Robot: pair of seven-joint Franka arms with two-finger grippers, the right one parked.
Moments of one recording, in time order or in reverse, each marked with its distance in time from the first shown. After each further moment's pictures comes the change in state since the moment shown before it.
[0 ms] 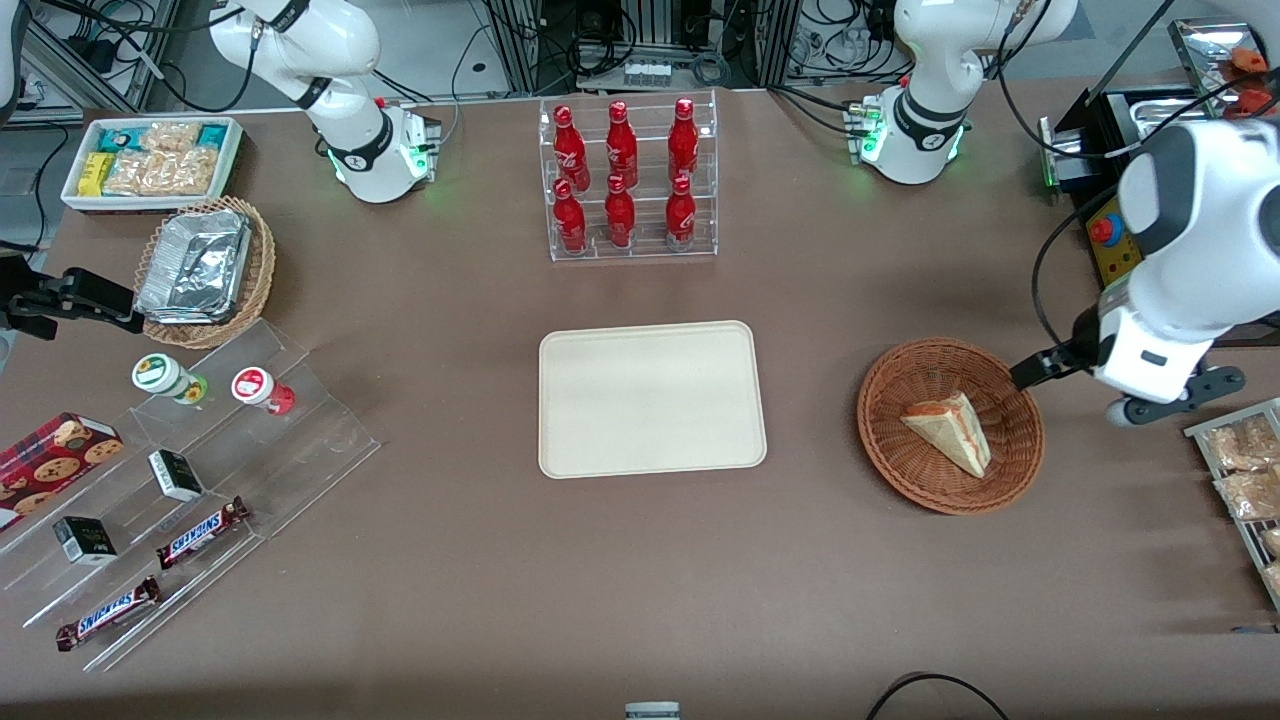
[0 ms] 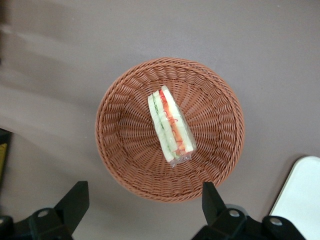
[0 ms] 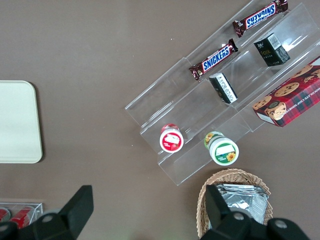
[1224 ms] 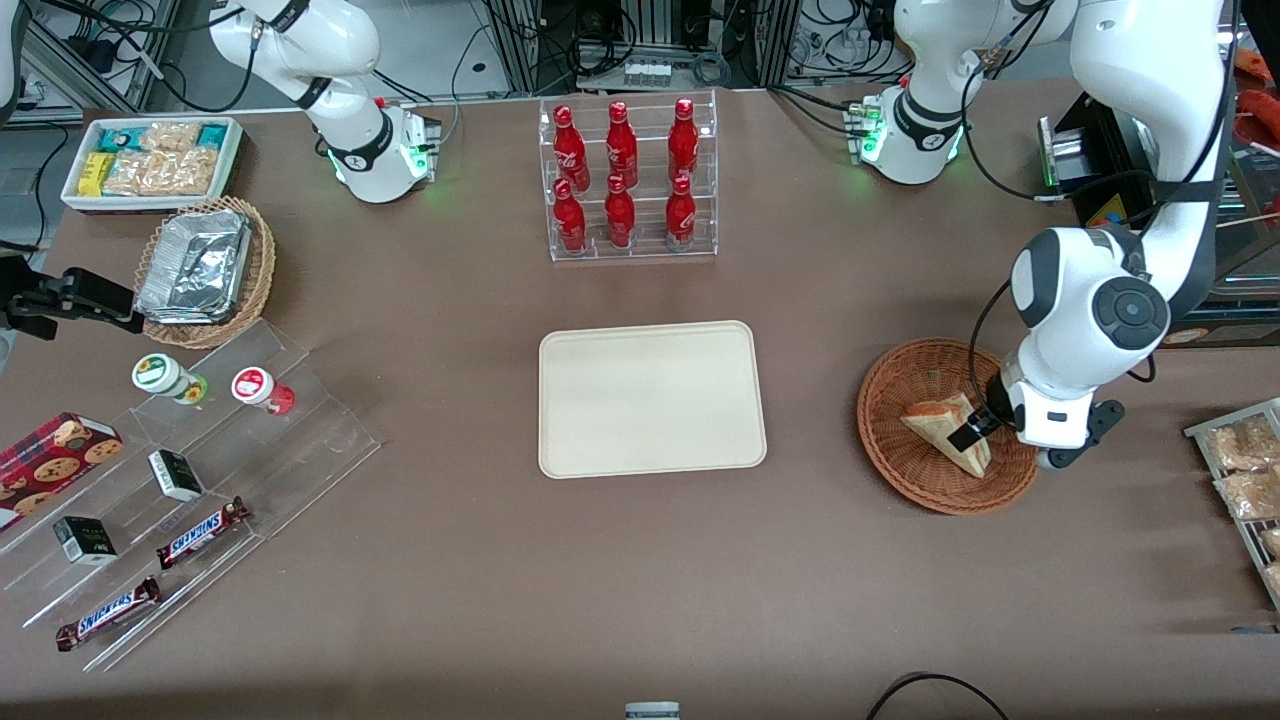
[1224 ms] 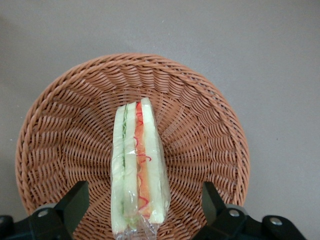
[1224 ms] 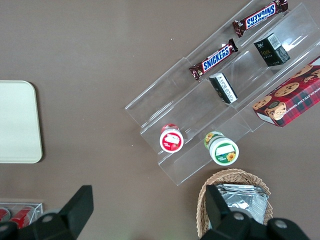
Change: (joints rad) arm -0.020 0.161 -0.011 -0.190 0.000 0.440 -0.297
